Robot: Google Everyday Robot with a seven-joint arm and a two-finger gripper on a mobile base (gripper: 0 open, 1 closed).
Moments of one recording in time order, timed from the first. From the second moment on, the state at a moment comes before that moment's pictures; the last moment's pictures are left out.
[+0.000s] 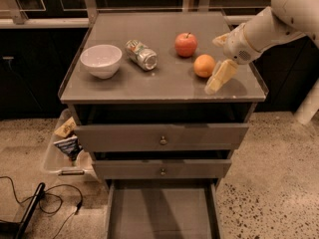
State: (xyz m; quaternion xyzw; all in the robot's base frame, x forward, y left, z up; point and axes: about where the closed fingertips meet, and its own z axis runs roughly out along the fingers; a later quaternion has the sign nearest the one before) arm 0.664 -0.179 0.874 -0.59 0.73 0.09 0.33
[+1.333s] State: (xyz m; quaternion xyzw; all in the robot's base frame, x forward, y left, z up) arm 0.697 -0.173 0.859 -0.58 0.74 0.12 0.33
